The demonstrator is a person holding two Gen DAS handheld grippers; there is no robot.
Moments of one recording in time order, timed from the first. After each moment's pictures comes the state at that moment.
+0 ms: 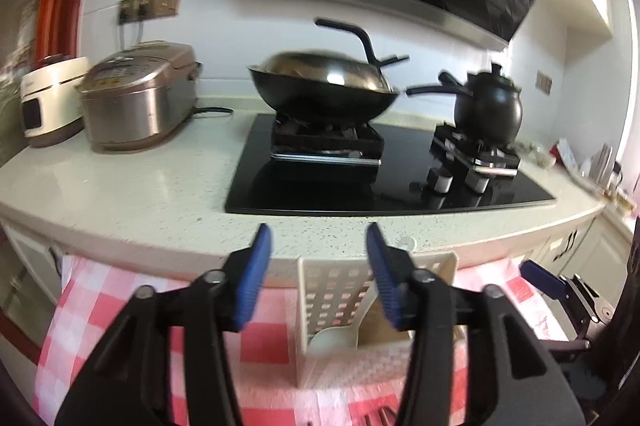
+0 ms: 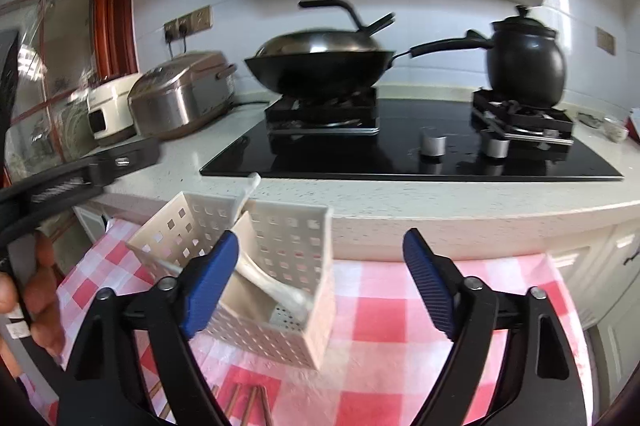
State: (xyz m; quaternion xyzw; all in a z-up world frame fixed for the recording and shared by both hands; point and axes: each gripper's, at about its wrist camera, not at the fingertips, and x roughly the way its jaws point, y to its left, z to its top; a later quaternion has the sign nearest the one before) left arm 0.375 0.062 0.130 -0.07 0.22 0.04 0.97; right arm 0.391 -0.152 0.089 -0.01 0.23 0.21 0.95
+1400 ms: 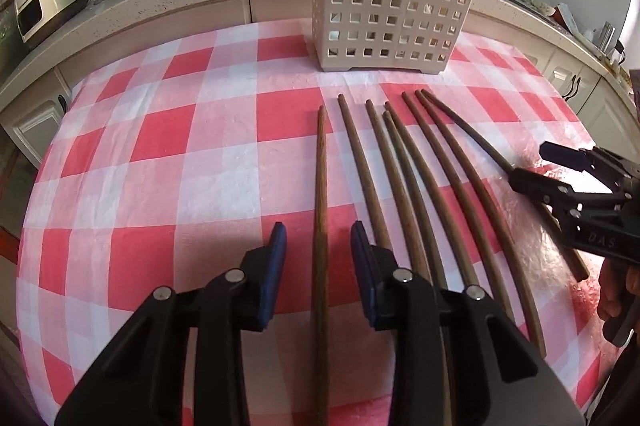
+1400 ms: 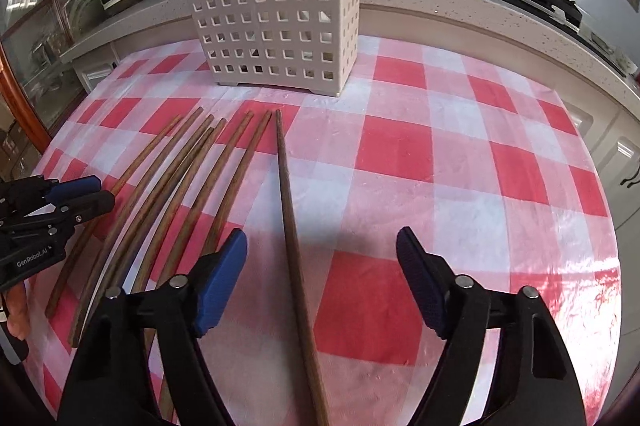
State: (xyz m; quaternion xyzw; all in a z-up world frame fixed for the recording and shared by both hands) left arm 0.238 0.049 -0.032 -0.02 0.46 0.02 0.89; right arm 0.289 -0.163 -0.030 -0.09 0.43 0.23 0.87
